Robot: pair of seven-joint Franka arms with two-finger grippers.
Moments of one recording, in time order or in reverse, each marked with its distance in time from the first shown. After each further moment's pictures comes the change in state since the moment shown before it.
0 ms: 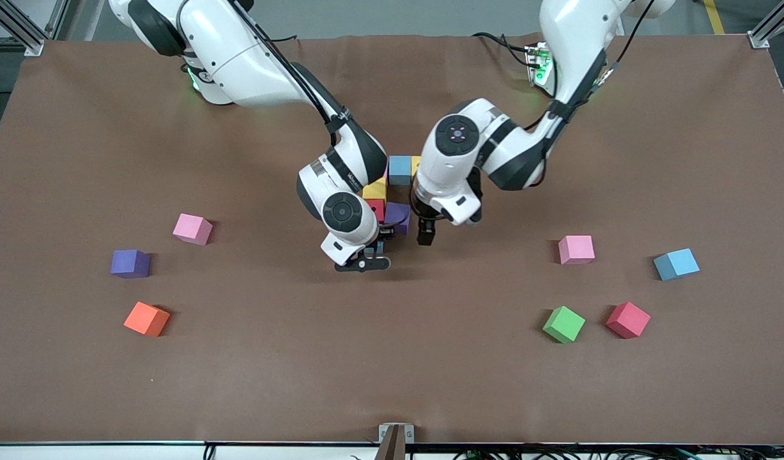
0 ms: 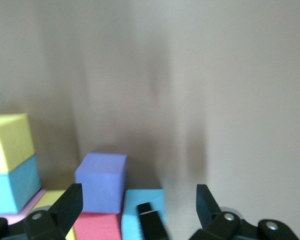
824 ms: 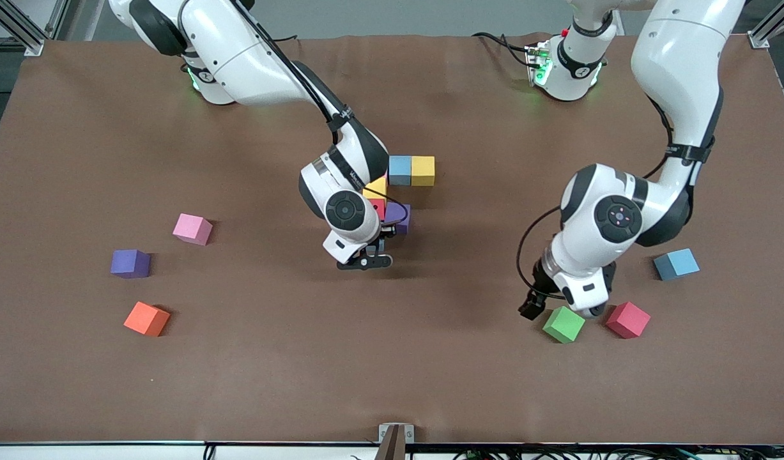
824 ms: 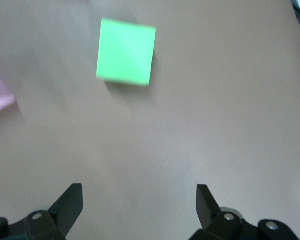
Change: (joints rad) left arm 0.335 0.101 0.033 0.118 0.058 0.000 0.783; right arm 0.007 0.000 0.000 0.000 0.000 -0.007 0.000
